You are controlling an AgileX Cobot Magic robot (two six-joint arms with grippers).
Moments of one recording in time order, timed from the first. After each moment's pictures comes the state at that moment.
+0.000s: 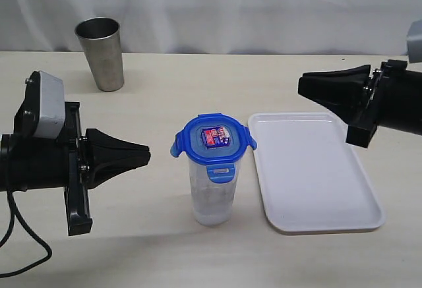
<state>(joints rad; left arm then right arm) -0.18 1.51 -0.46 1.33 -1.00 -0.57 -0.11 1.41 -0.61 -1.38 -1.06 1.00</state>
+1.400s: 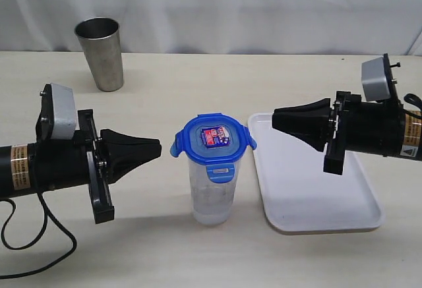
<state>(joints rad) -0.19 1.78 -0.46 1.10 -1.21 -0.33 -0.09 1.74 -0.66 -1.41 -1.21 0.78</state>
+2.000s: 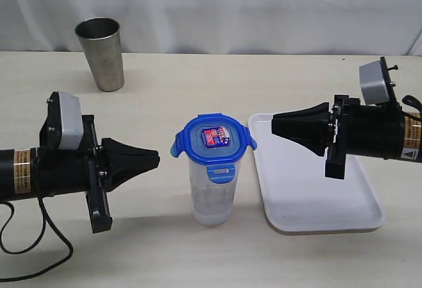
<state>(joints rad) -0.18 1.79 -0.47 1.15 -1.14 -0.29 -0.09 1.74 -0.66 -1.44 -1.21 0.79</state>
